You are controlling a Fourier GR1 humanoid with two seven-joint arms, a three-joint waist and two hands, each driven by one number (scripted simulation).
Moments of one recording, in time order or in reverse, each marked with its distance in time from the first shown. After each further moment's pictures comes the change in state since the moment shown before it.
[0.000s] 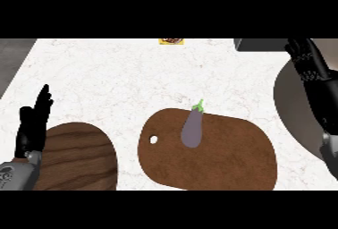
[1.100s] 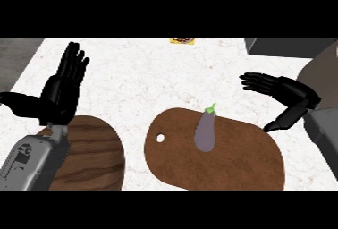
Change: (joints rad) left arm -0.200 -0.156 -0.004 -0.204 0.146 -0.113 -0.074; right arm -0.271 -0.003 0.076 0.900 -0.211 0.854 -0.170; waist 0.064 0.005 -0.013
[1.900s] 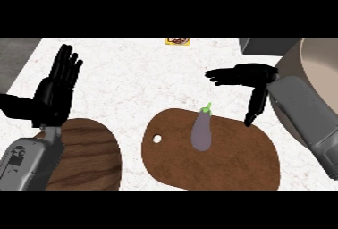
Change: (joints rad) left arm 0.025 0.005 0.044 0.007 -0.002 -0.030 -0.003; right arm -0.337 0.131 0.172 0.274 0.261 0.181 0.019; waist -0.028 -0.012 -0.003
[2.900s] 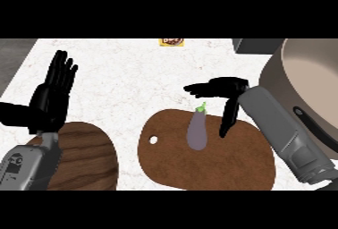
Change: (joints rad) left arm 0.051 -0.034 0.048 -0.029 -0.049 -0.024 0.003; right arm 0.005 0.160 0.008 0.058 0.167 -0.042 -0.054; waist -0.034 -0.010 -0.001
